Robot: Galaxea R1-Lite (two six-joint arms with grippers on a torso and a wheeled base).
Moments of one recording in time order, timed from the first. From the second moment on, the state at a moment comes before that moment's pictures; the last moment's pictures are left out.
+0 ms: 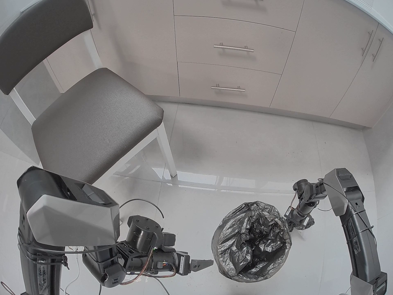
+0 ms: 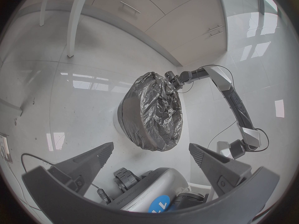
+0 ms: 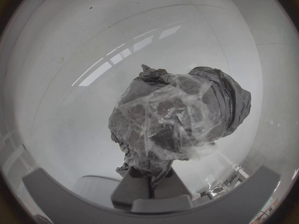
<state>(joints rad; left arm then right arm) -0.67 2.33 -0.42 -1.24 -0.41 -0.43 -0.07 3.04 -2.00 0.33 0.00 0.65</state>
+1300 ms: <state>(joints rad) -0.67 2.35 -0.40 -1.29 -0.41 -0.43 0.41 2.33 -2.00 0.96 0.03 0.64</state>
